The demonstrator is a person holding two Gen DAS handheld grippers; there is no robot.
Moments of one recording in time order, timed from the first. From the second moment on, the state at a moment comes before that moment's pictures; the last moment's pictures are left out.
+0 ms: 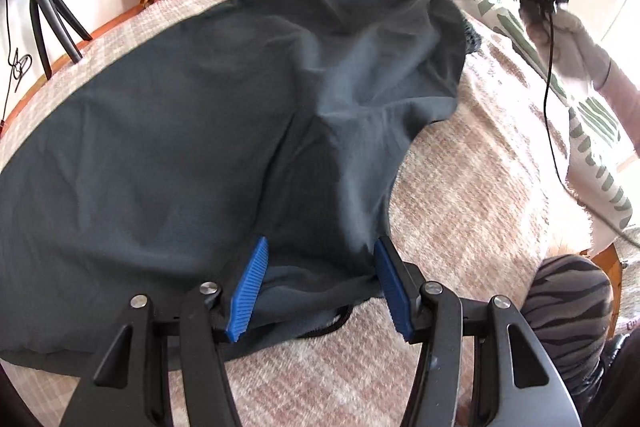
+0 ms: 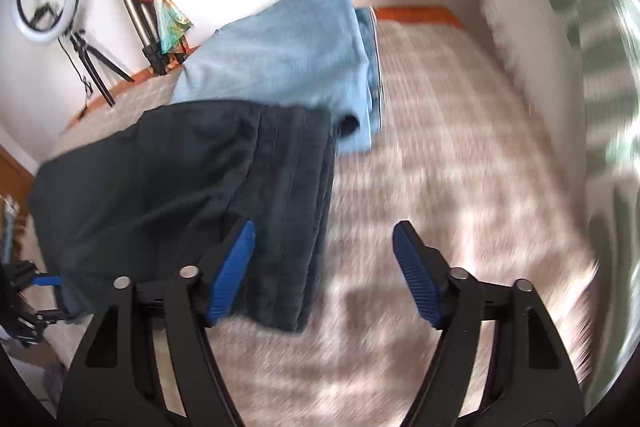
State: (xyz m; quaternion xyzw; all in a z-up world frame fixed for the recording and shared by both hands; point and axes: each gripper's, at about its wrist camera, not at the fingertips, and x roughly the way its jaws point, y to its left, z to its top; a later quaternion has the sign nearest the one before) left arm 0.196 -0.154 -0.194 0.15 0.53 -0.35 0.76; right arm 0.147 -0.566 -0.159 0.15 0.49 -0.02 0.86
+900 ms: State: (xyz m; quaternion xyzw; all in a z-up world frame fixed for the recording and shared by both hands) left arm 0.163 -0.172 -0.203 0.24 0.50 -0.37 0.74; right arm 0.125 -0.559 -0.143 0.35 0.41 -0.07 0.84
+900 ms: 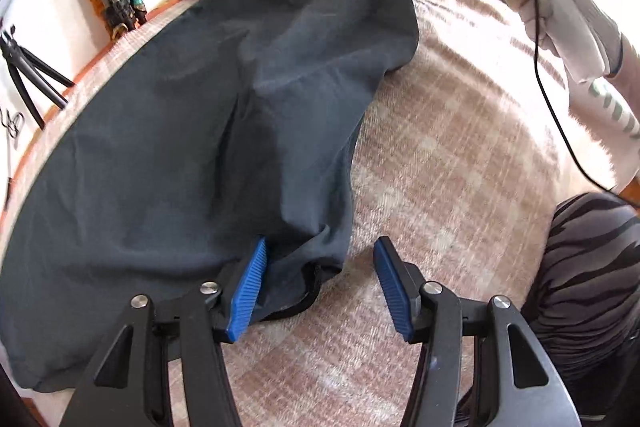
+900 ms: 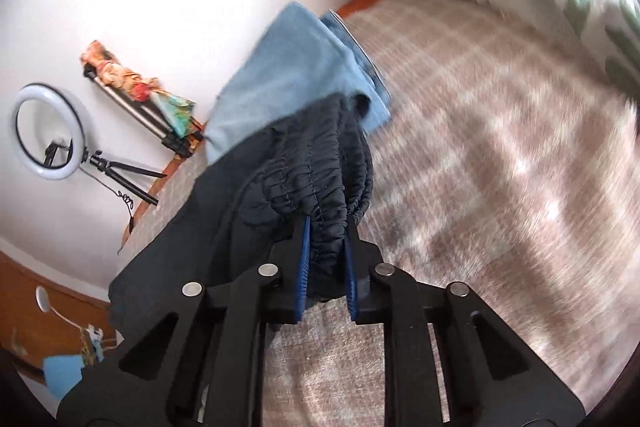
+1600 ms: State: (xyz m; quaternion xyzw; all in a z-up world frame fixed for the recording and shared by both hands) left arm 0.169 -0.122 -0.162 0.16 0.51 -0.36 0.76; right arm 0.105 -0.529 -0.098 0.17 0.43 -0.07 0.88
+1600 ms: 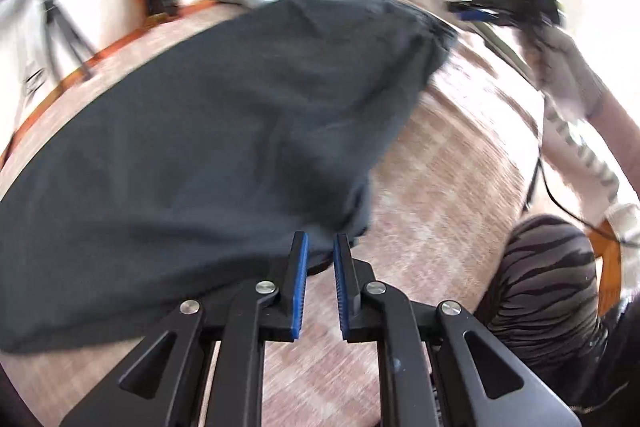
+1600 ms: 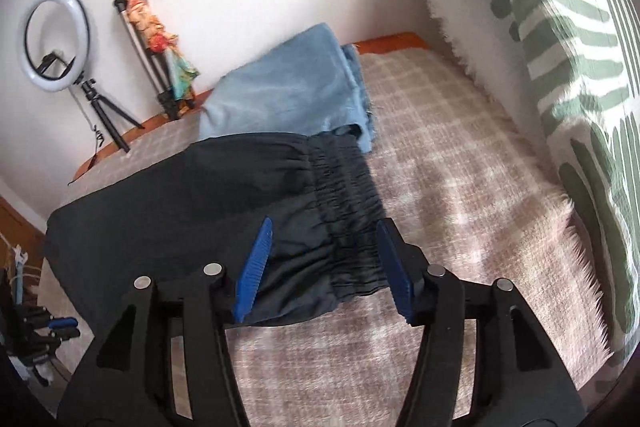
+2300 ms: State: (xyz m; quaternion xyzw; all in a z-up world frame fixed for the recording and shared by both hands) left arm 0.218 0.116 -0.133 -0.03 0.52 -0.12 0.85; right arm 0.174 -0.235 -0.052 0.05 0.44 0.20 0.87
